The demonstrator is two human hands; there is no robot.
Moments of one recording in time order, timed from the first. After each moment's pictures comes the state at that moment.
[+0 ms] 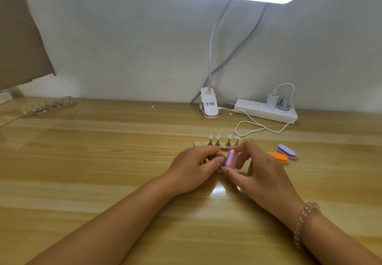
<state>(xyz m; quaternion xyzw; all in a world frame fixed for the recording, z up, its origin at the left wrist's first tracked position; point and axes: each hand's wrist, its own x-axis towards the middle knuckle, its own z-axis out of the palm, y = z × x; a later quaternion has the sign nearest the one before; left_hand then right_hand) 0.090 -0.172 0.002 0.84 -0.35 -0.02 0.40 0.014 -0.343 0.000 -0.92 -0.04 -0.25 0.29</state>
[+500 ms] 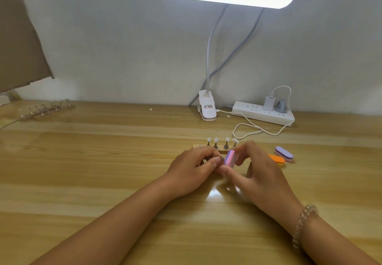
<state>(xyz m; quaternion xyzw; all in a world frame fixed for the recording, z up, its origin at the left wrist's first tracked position) 0.089 -0.172 0.003 0.83 -0.35 -0.01 0.44 0.013 -0.344 0.001 -0.91 -0.03 -0.26 0.32</state>
